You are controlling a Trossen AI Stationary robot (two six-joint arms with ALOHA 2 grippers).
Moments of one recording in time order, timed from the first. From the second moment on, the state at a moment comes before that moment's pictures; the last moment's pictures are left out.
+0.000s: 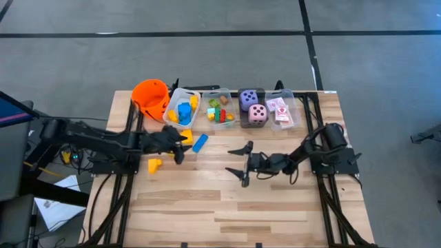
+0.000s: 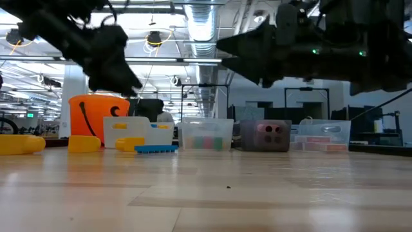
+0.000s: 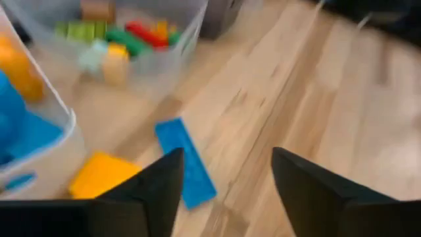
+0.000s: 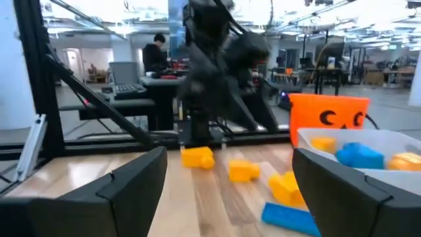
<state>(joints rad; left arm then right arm) -0.04 0.96 0.42 -0.04 -0.39 -0.46 0.26 1.94 0.52 1.56 0.41 -0.02</state>
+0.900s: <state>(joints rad) -0.05 1.53 0.43 0.18 -0.48 -0.74 0.14 1.97 0.60 1.27 0.47 0.08</state>
